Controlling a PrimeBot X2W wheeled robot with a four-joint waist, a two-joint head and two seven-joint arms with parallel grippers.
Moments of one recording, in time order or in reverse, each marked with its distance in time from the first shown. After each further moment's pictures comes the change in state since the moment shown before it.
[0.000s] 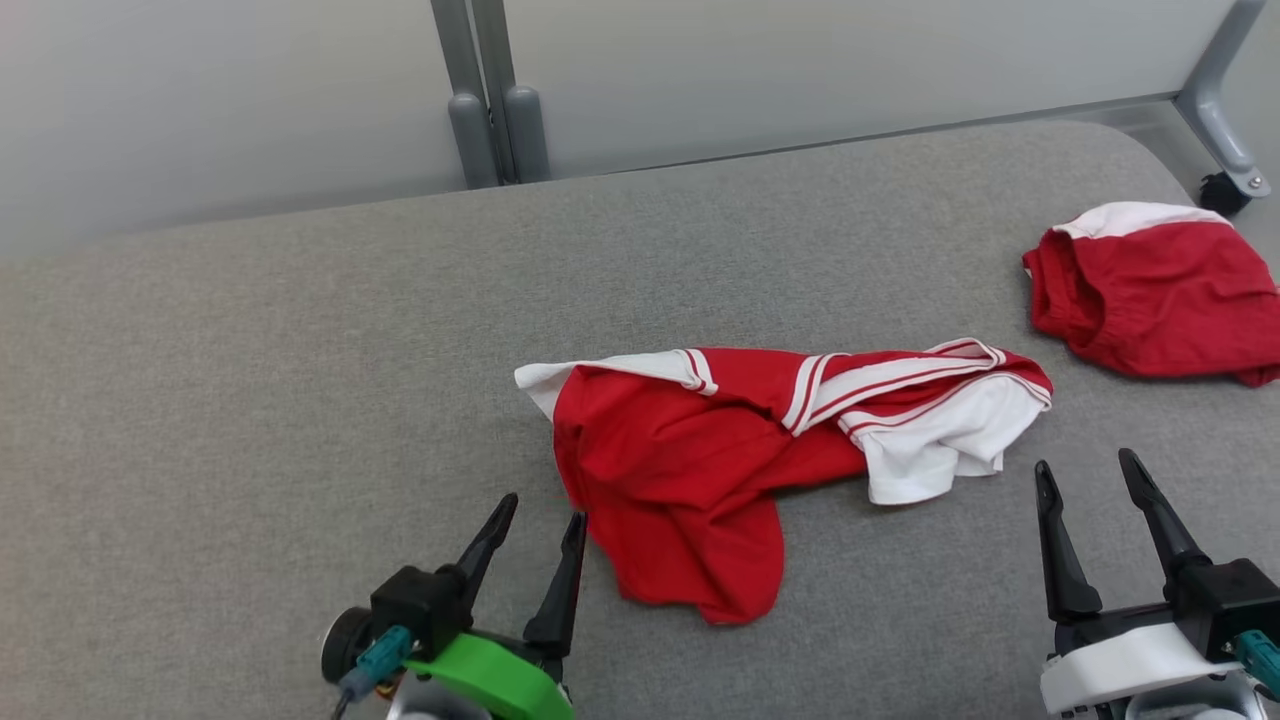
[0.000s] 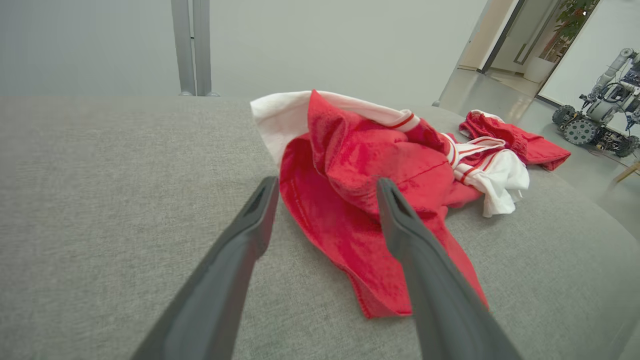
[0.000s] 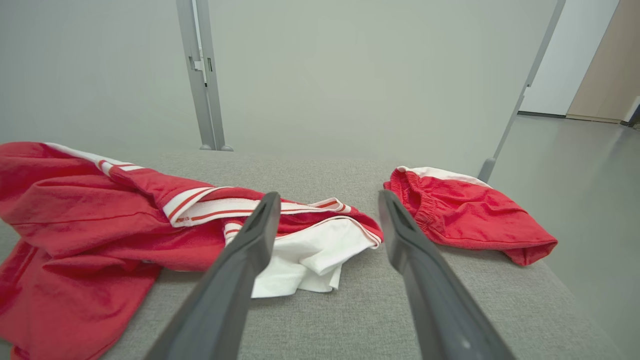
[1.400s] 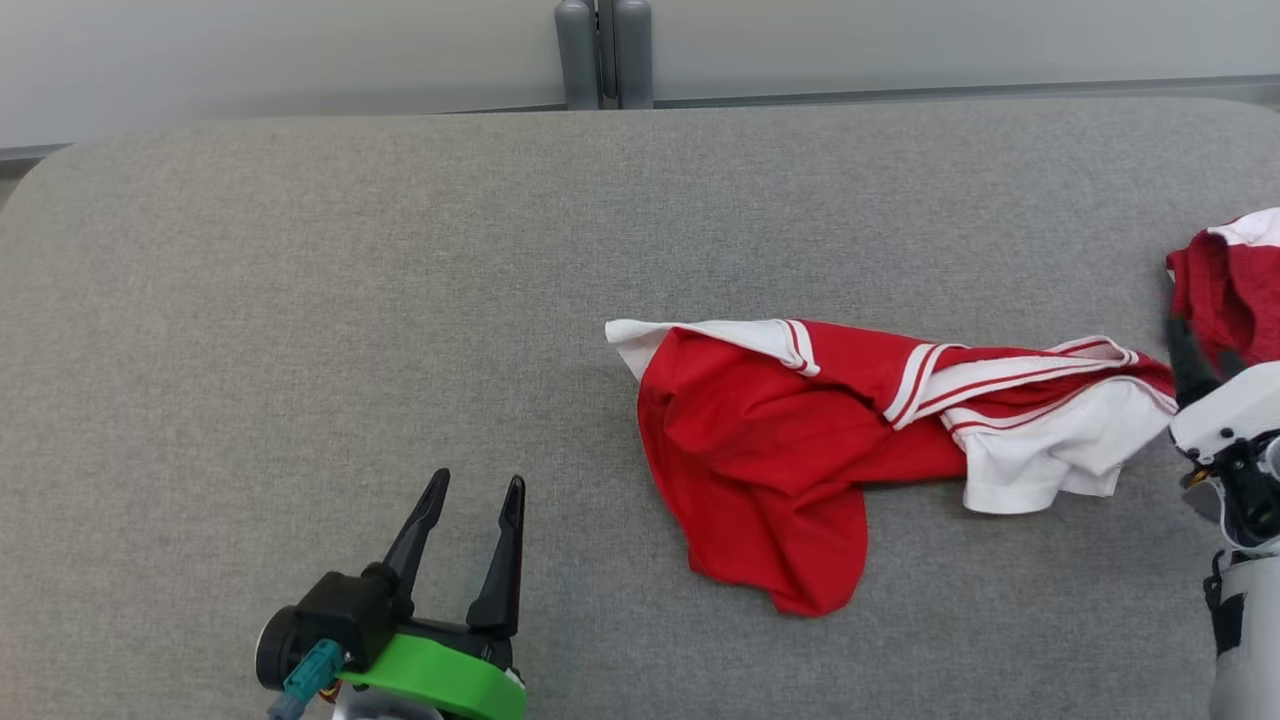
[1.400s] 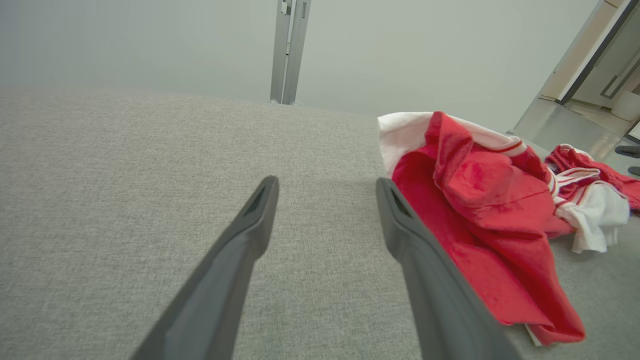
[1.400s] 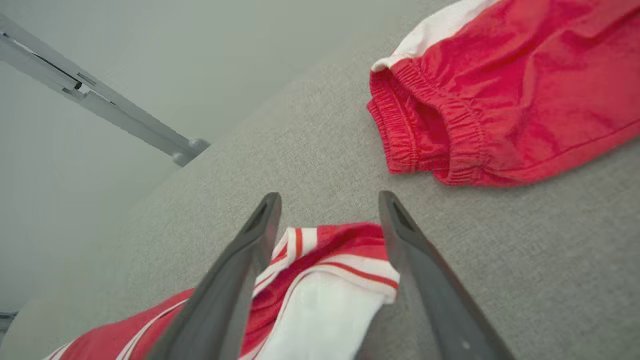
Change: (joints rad) left arm 0.047 0.000 0.108 -0.135 0.035 0.000 0.000; right arm -0.553 0.023 -0.431 0.444 0.381 -0.001 0.603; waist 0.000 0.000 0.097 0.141
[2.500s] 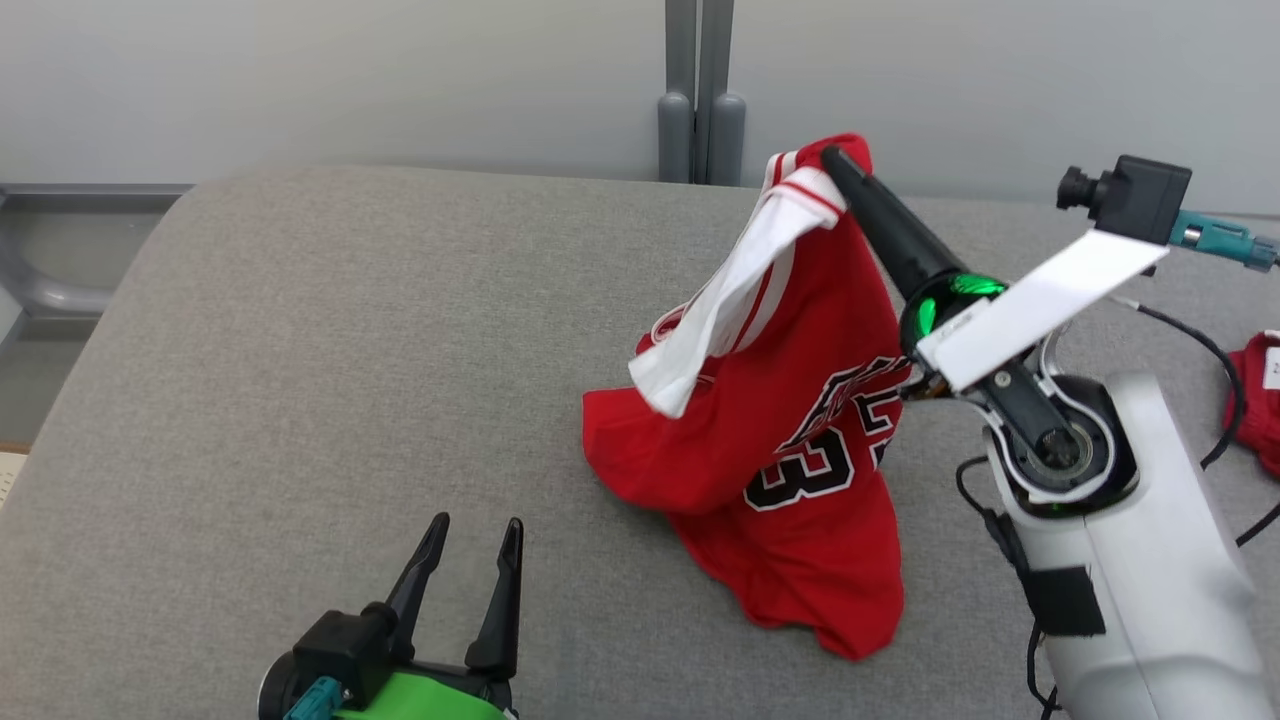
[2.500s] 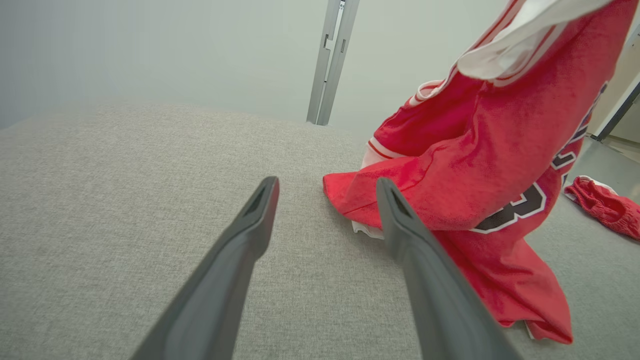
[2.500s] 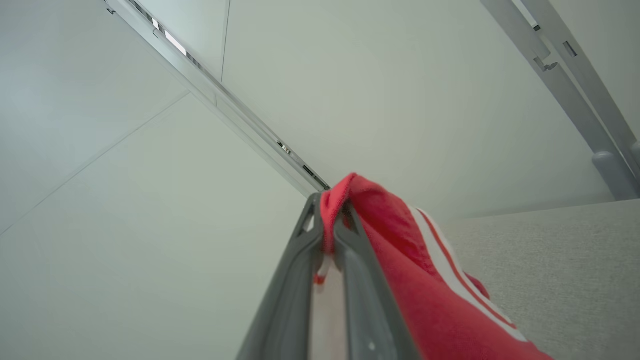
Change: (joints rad) left arm 0.056 0.002 0.000 0.002 -0.022 0.000 0.002; right arm -0.019 0.037 0.668 -0.478 0.652 0.000 -0.027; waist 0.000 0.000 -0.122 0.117
